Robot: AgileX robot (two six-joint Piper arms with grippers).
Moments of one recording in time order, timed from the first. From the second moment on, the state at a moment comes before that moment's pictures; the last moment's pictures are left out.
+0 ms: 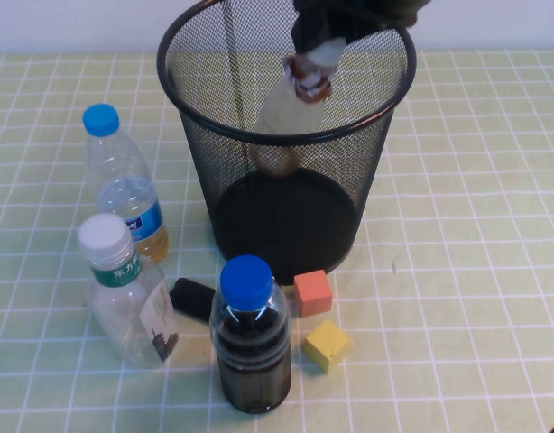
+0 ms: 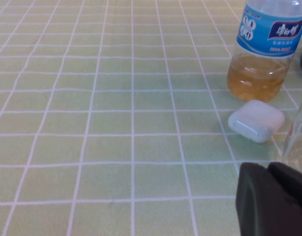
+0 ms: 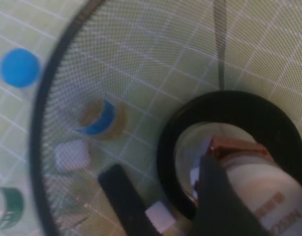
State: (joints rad) right arm 0.50 1.87 -2.28 0.24 1.26 0.03; left arm -0.05 -0.01 0.03 -0.07 0.35 -0.01
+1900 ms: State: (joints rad) right arm 0.50 0.55 -0.91 -0.13 0.65 -0.01; left arm -0.05 -0.01 0.03 -0.07 0.35 -0.01
